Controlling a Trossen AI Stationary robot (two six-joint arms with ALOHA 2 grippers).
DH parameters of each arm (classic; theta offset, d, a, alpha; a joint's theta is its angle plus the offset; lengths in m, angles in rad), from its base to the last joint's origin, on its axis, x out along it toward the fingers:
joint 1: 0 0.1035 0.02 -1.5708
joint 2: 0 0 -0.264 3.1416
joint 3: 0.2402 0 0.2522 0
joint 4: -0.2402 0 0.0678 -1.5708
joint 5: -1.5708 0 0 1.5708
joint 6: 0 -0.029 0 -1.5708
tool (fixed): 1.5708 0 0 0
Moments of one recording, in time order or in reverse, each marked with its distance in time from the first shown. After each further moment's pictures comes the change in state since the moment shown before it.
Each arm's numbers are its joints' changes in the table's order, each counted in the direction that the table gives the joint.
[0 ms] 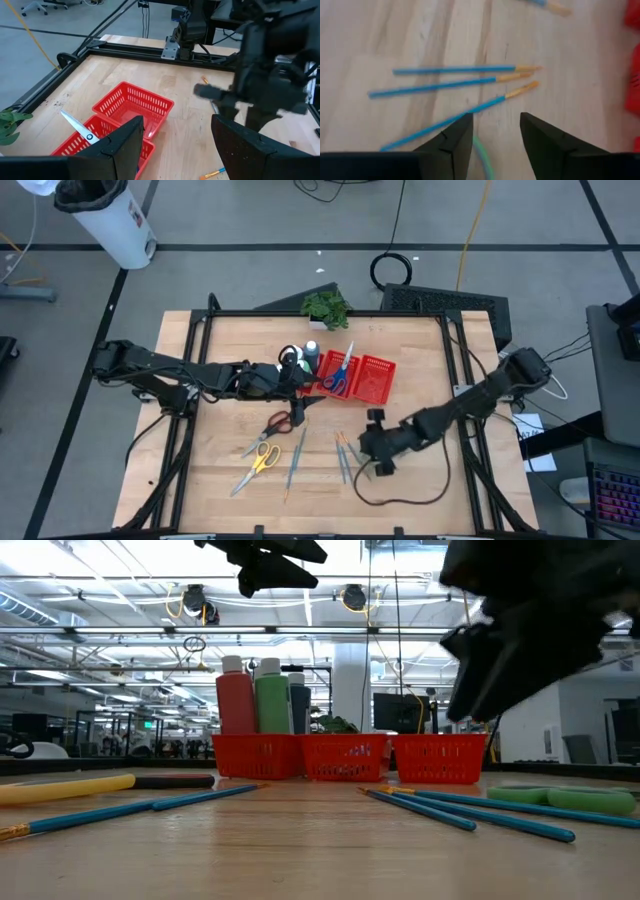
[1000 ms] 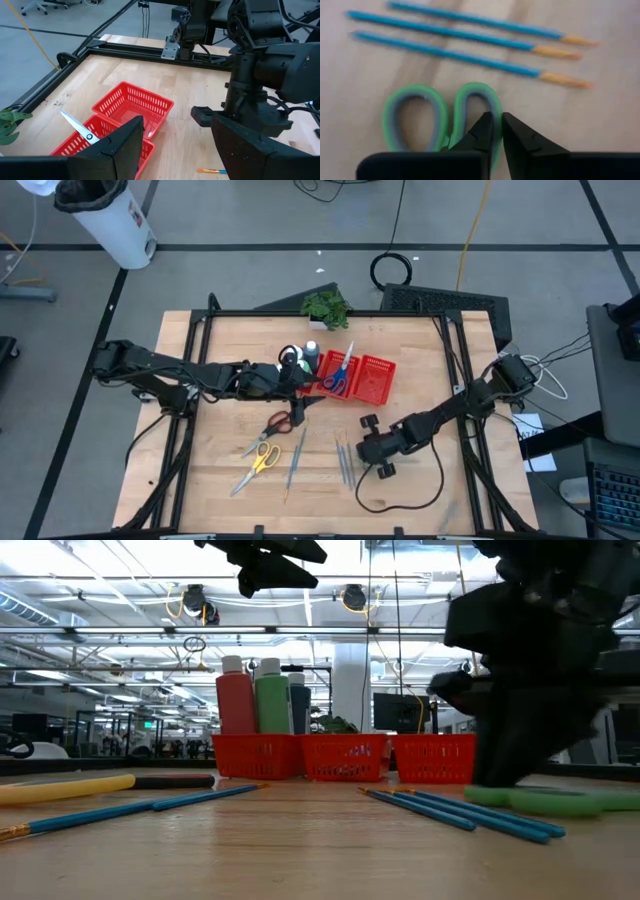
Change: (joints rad) left arm 0.000 0.000 0.000 0.000 0.000 0.003; right arm -0.024 0.134 -0.021 0.075 0.059 0.179
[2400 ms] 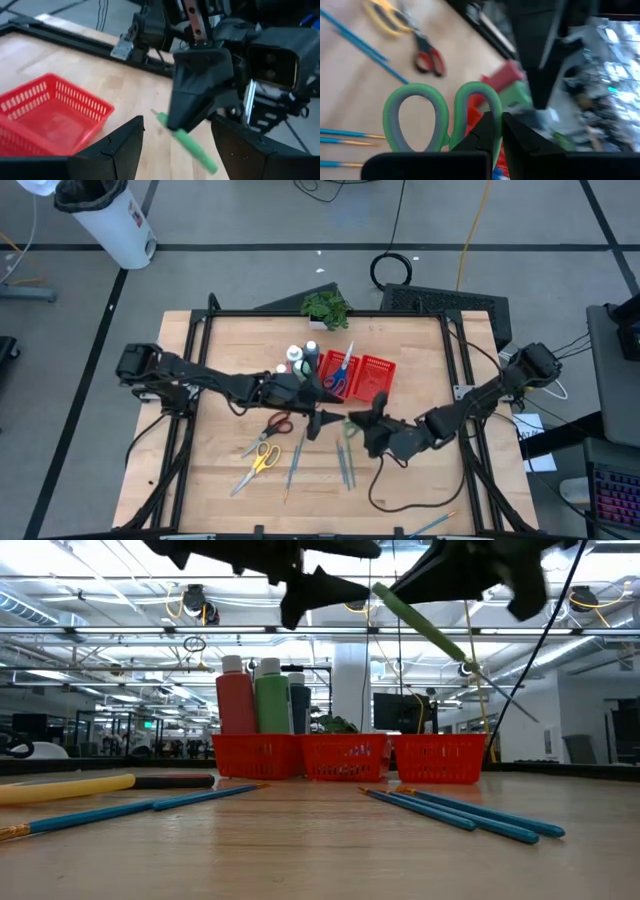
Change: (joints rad) left arm -0.002 0.231 0.000 0.344 -0.212 0.204; right arm 0.078 -0.251 0.002 0.266 -0.687 0.520
